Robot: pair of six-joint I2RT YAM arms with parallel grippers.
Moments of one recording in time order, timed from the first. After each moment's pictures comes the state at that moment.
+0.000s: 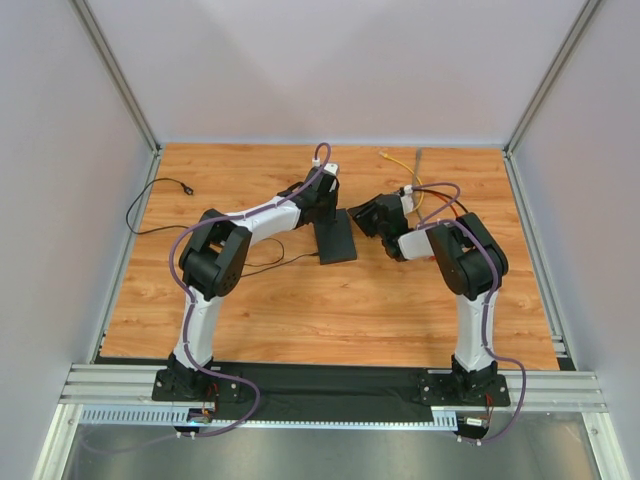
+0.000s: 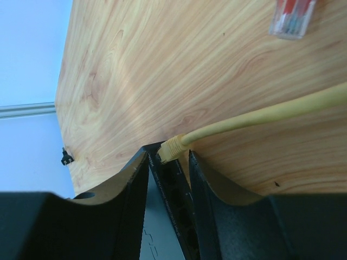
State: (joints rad) left arm -0.61 2.14 1.56 -0.21 -0.06 -0.38; right arm 0.41 2.07 1.01 0.57 0.07 1.21
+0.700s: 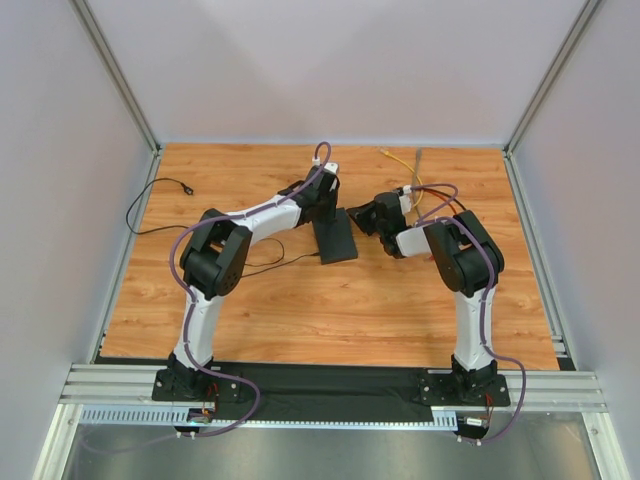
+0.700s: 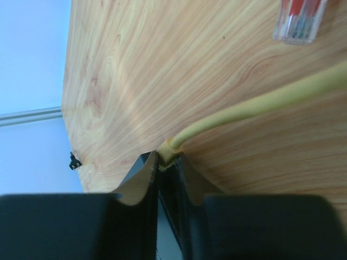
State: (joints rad) left arm -0.61 2.15 1.58 -0.23 -0.06 -0.38; right arm 0.41 2.11 1.05 0.56 0.05 1.27
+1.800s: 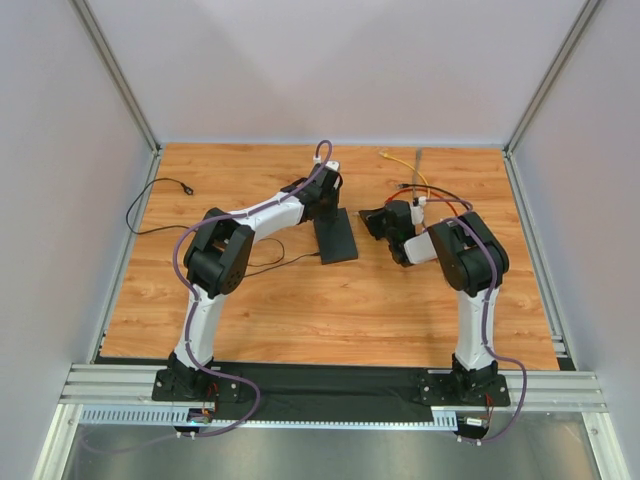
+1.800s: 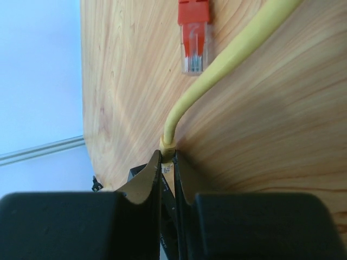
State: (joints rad) left arm -0.61 2.18 1.65 -0.30 -0.08 -0.42; right arm 0.36 2.10 0.94 0.68 0.10 1.40
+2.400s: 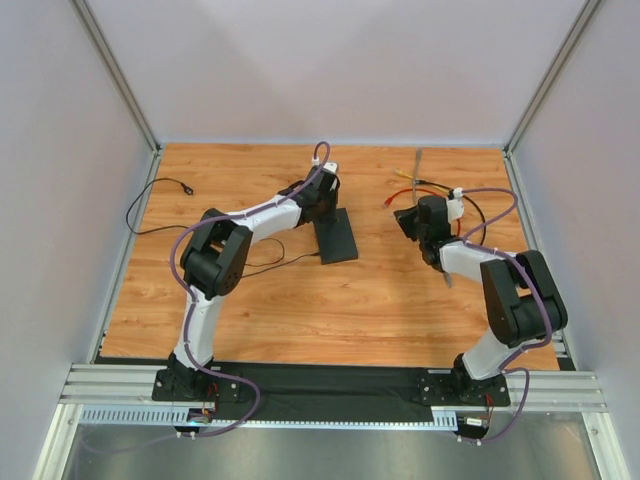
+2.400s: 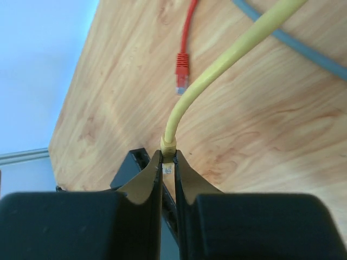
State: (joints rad) left arm -0.61 2.16 1.59 -0.24 -0.06 -0.41; right arm 0.27 1.66 0.77 0.38 0.18 1.15
